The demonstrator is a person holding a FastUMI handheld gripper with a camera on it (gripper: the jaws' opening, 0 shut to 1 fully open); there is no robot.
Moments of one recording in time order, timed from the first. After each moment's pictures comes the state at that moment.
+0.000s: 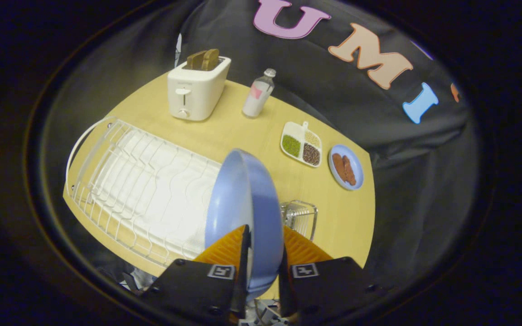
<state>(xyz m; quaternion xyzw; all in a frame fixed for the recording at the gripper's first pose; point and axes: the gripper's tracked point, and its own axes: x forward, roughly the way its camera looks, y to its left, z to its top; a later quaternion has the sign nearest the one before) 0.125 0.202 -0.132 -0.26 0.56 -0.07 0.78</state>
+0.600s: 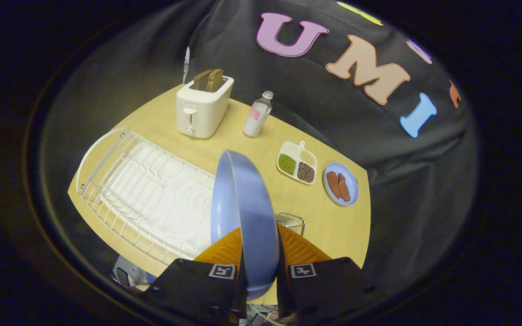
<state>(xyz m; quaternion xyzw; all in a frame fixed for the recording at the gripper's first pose) 0.134 0.197 -0.100 -0.23 0.51 -0.03 0.83</state>
